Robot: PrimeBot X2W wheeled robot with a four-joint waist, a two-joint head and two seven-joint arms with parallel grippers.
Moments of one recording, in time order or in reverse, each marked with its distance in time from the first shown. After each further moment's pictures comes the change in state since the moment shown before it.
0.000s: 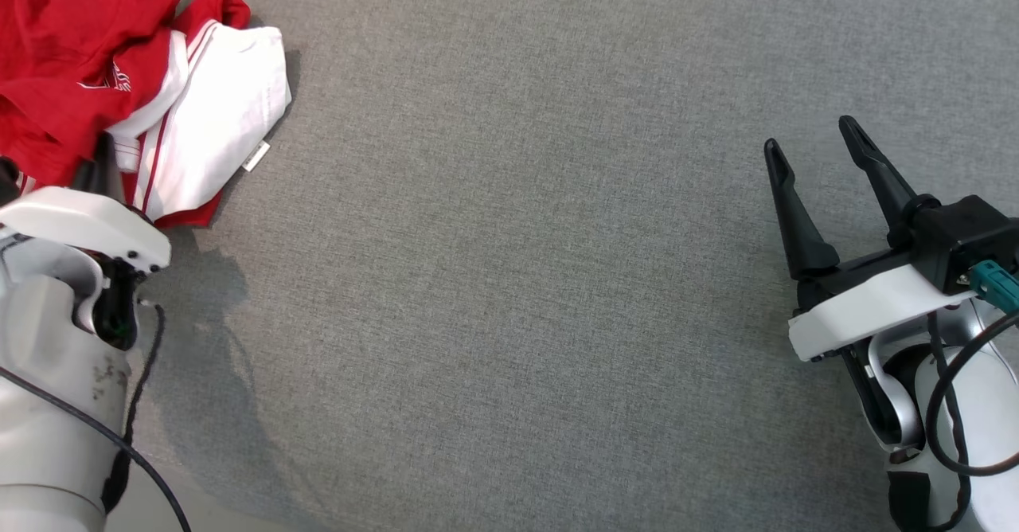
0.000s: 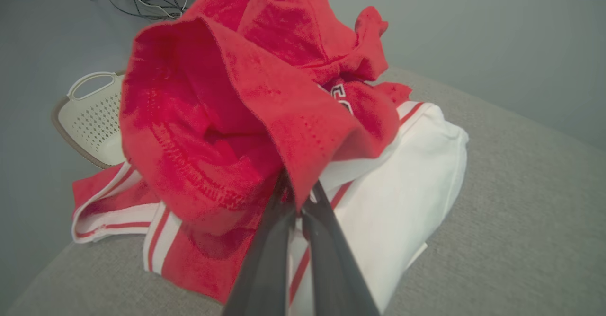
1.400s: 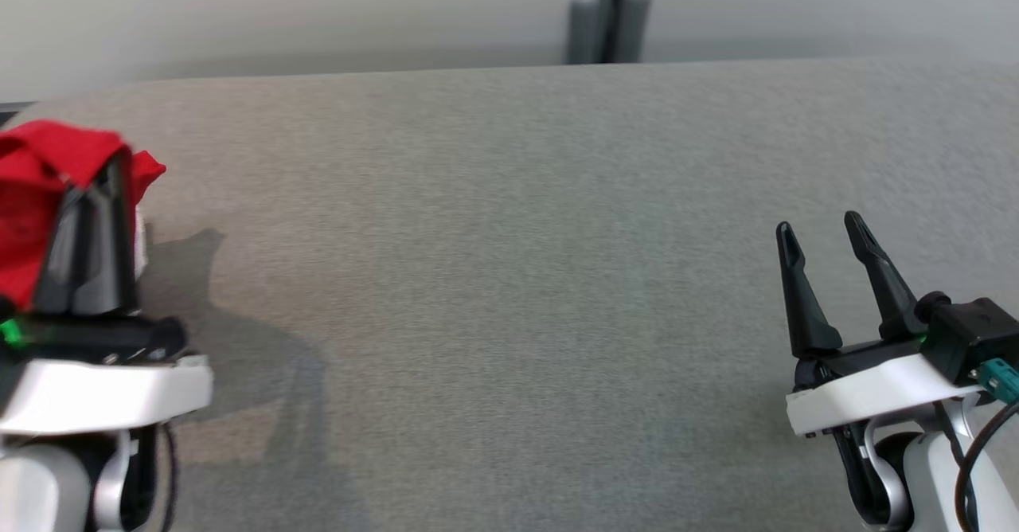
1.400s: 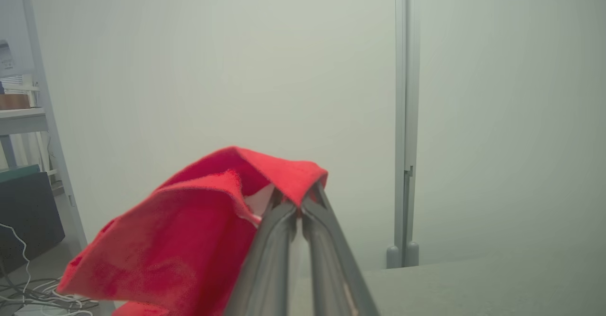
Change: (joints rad) left arm 0.726 0.103 0.029 -1.481 0.244 0.295 0.142; right arm 0.179 0.073 -0.064 0.022 0.080 0.000 -0.126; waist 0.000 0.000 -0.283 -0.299
